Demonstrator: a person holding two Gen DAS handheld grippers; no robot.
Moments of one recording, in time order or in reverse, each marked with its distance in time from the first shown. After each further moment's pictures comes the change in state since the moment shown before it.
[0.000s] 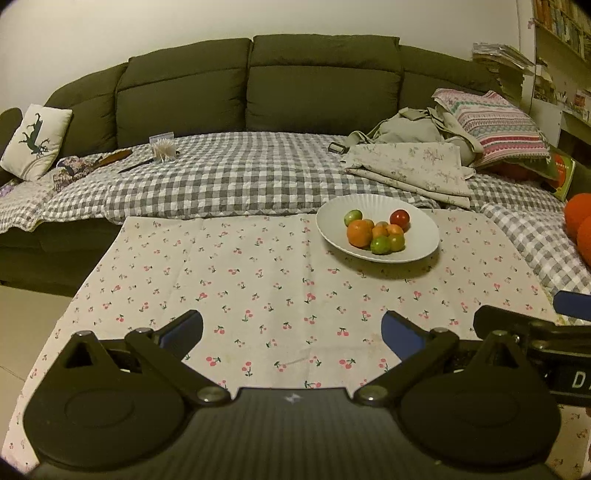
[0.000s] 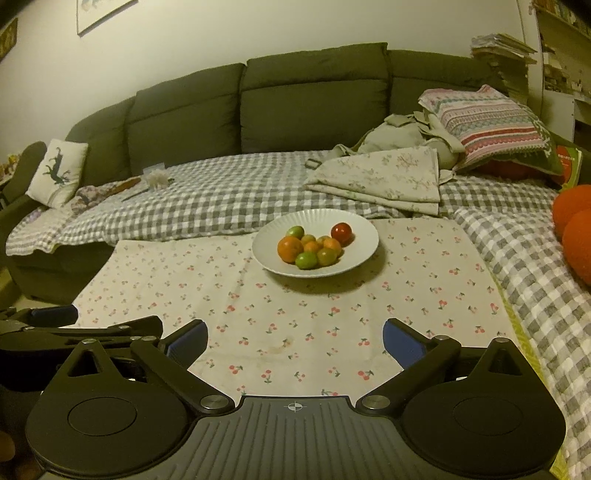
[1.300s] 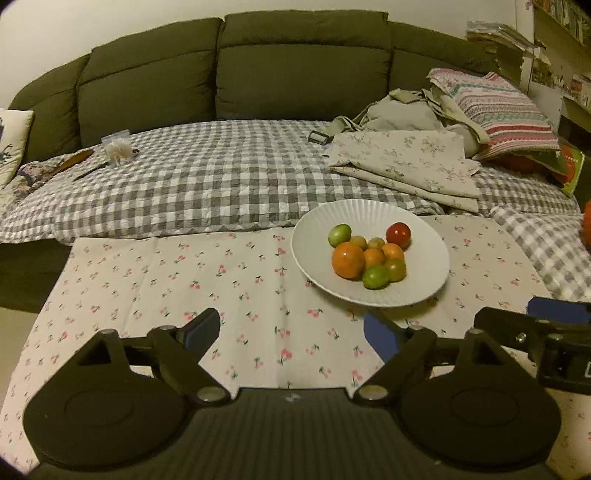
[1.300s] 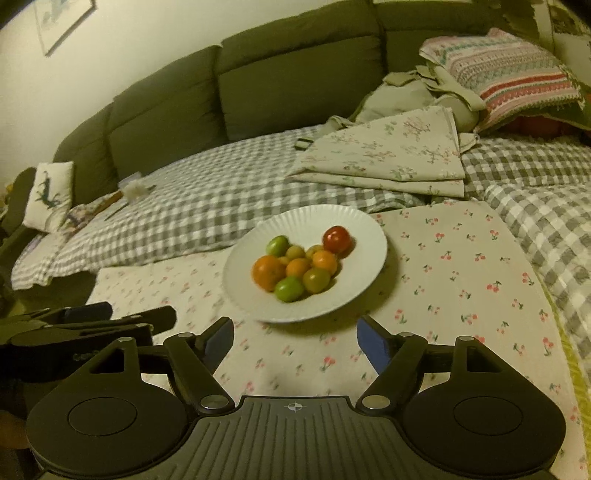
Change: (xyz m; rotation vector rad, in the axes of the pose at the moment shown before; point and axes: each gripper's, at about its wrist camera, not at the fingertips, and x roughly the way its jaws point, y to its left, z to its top) left arm 0.088 -0.017 0.059 0.033 0.065 -0.047; right arm 0.103 -0.052 0.052 0.099 0.086 0.095
